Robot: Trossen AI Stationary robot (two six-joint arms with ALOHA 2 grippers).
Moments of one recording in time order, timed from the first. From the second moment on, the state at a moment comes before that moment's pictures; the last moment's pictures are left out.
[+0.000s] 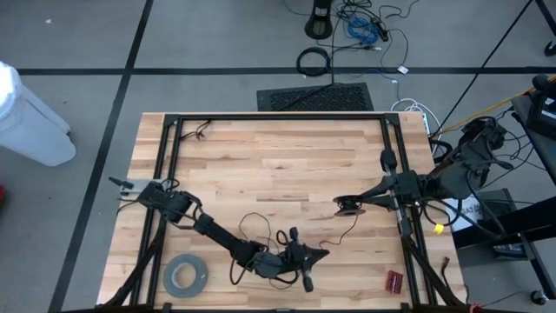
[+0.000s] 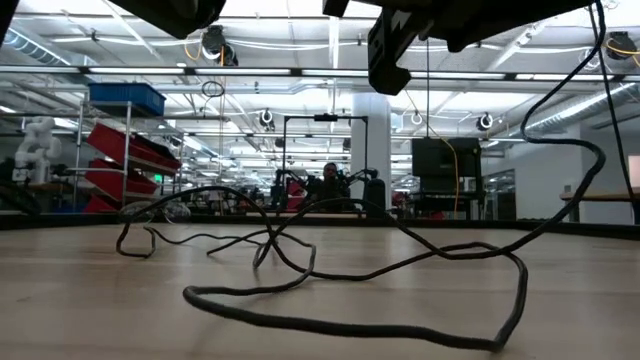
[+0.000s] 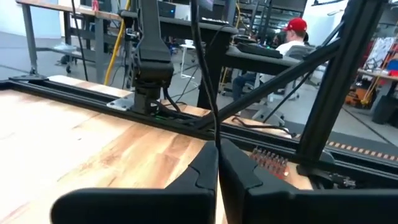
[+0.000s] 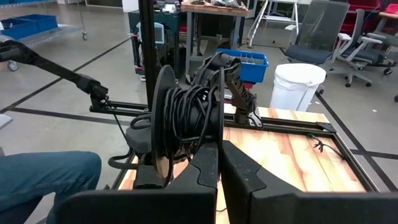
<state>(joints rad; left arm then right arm) -0.51 2.32 1.50 0.87 -0.71 -0.14 0.72 0.98 1.35 -0.60 0.60 0.13</state>
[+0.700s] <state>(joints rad) -0.54 1.74 1.19 -0.05 -0.92 -0.44 0.72 1.06 1.35 -0.65 0.57 0.22</state>
